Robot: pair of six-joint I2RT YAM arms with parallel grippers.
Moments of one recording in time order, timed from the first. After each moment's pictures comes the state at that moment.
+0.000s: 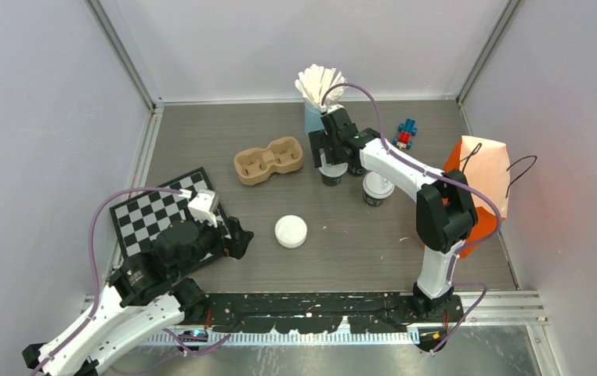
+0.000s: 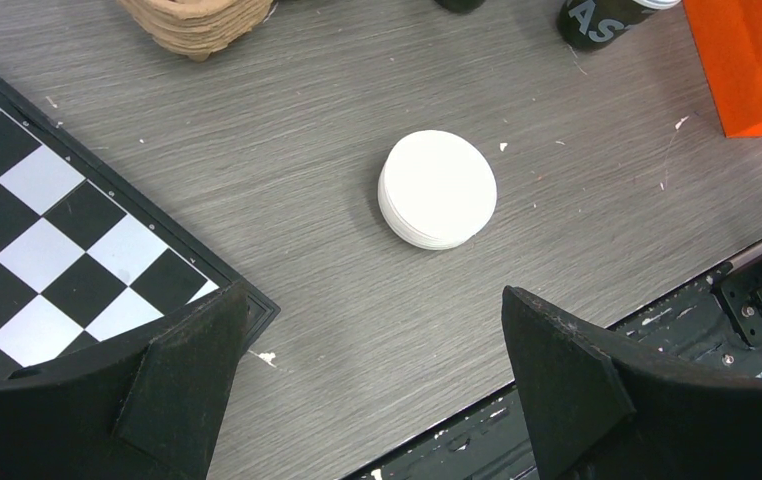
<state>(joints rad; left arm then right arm) -0.85 0.40 0.69 -0.73 -0.28 -0.41 0.56 1.86 1.50 -0.50 0.22 0.24</state>
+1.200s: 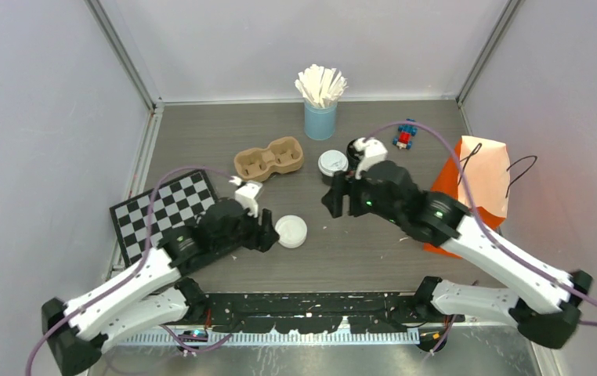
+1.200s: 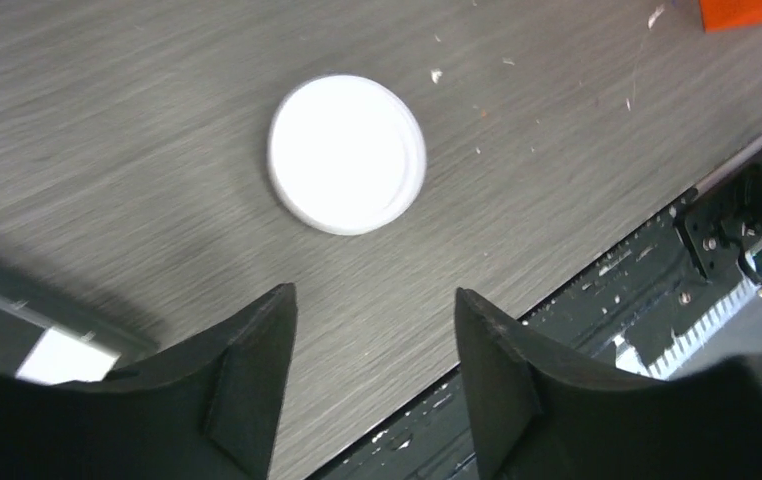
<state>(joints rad) -0.85 0.72 0.68 -0.56 -0.08 -0.44 0.91 1.10 1.15 -0.64 0.21 0.50</state>
